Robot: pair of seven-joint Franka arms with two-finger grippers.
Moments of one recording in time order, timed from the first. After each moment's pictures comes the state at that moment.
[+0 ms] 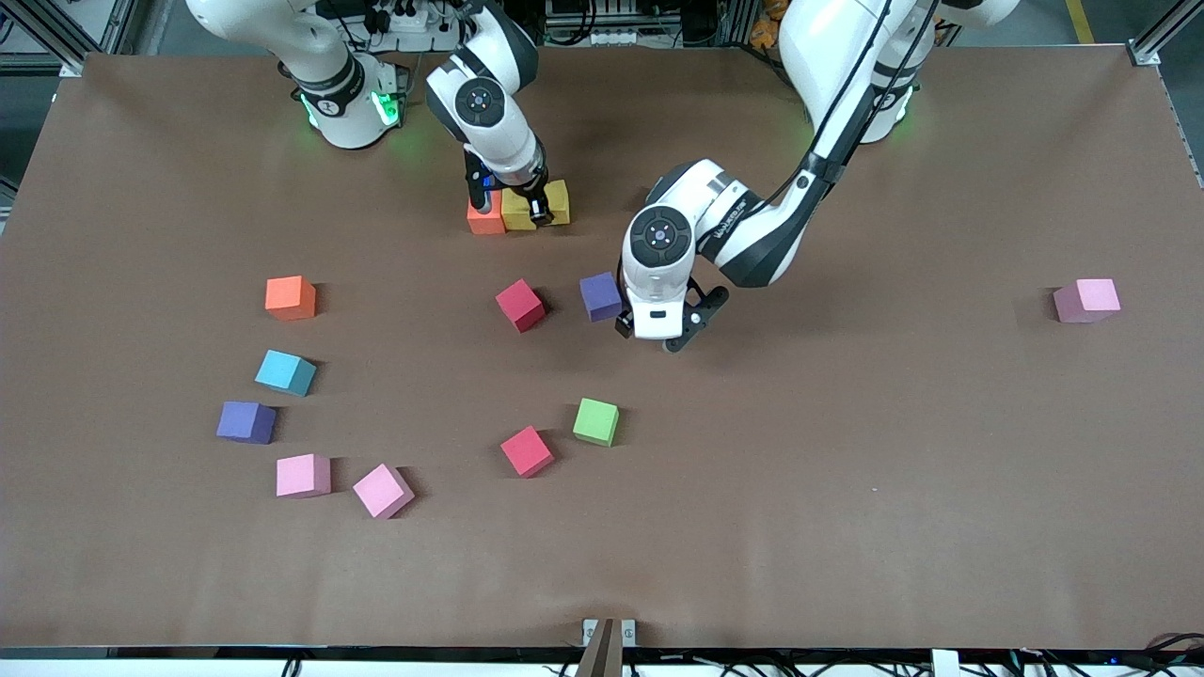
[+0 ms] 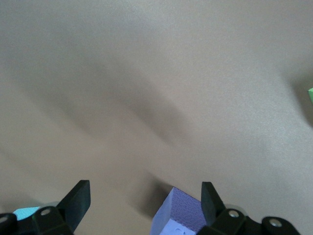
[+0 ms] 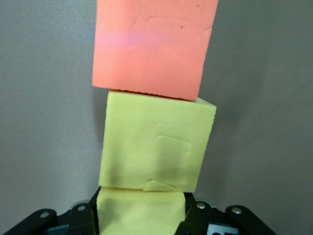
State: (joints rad) left arm -0.64 0.60 -0.13 -1.65 -0.02 2.11 -1.54; right arm 0.68 0.22 0.32 -2.52 0.33 2.75 2.09
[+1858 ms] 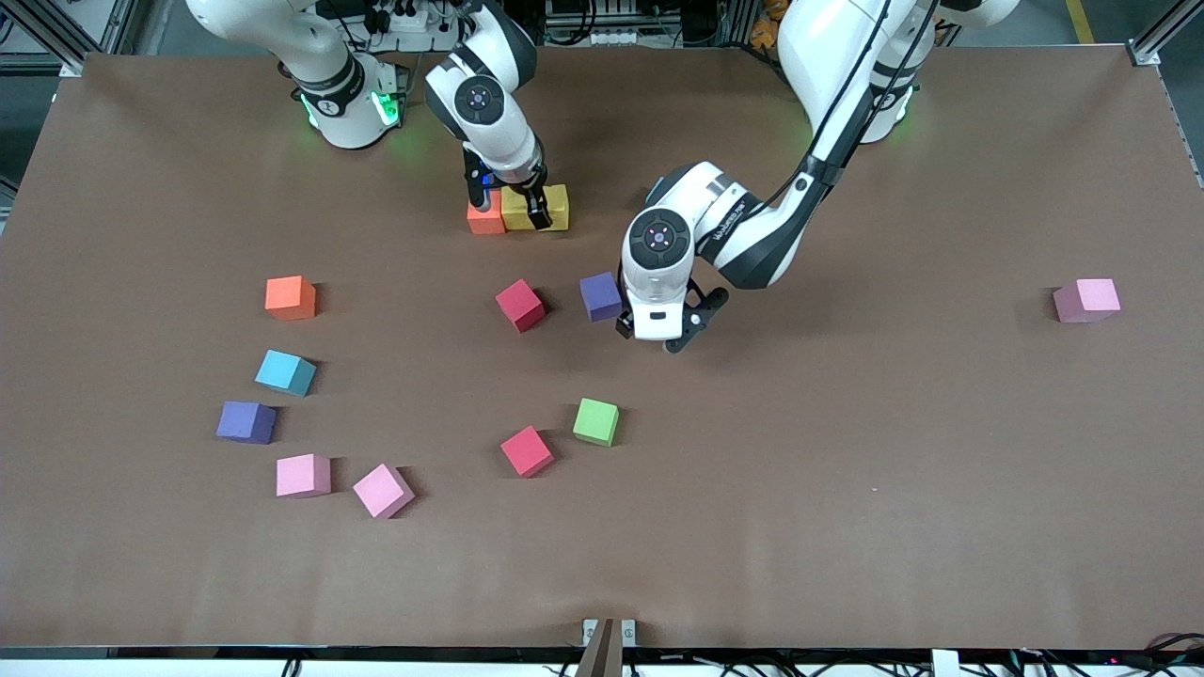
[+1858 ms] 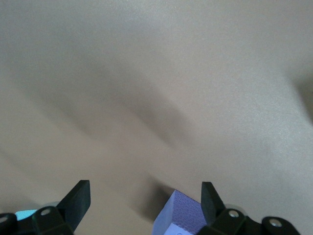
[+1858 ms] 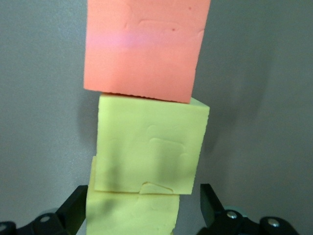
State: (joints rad) left arm -0.64 0.60 -0.13 -1.65 -0.02 2.11 -1.54; right arm 0.68 0.22 0.33 -2.53 0.33 2.76 2.09
